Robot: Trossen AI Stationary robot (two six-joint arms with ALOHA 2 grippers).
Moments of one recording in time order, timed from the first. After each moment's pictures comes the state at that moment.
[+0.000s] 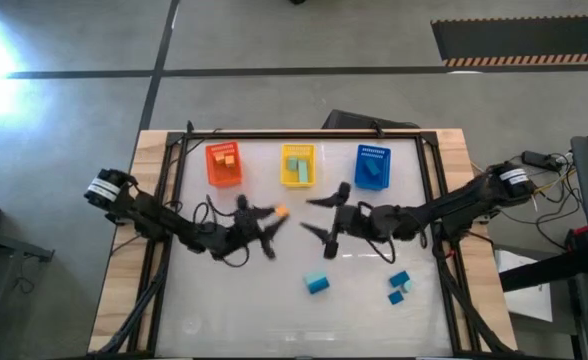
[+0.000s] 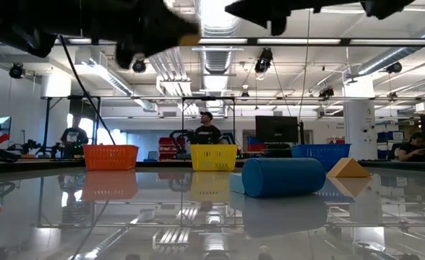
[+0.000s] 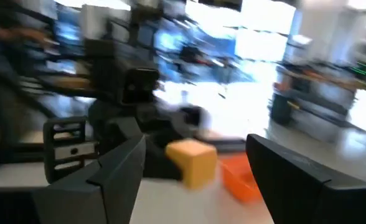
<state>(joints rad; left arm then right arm) -0.35 1.55 0.56 1.16 -0.92 -0.01 0.23 1.49 0.78 0.76 0.48 -0.11</state>
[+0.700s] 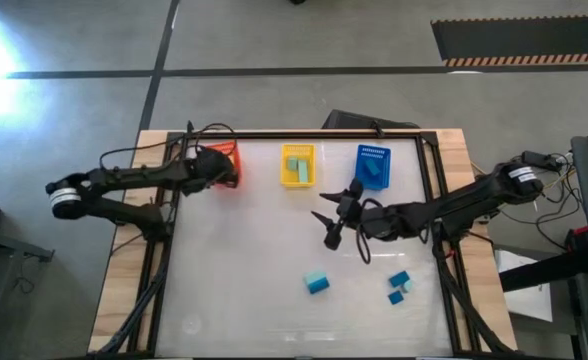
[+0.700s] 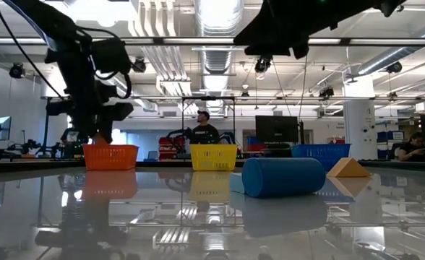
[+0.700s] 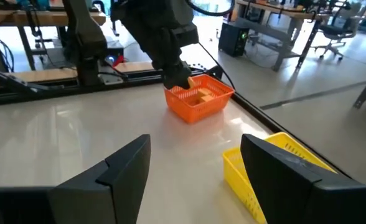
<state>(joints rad) 0.48 1.17 0.59 -0.50 -0.55 -0.73 0.23 1.42 0.78 0.37 0.66 0.09</state>
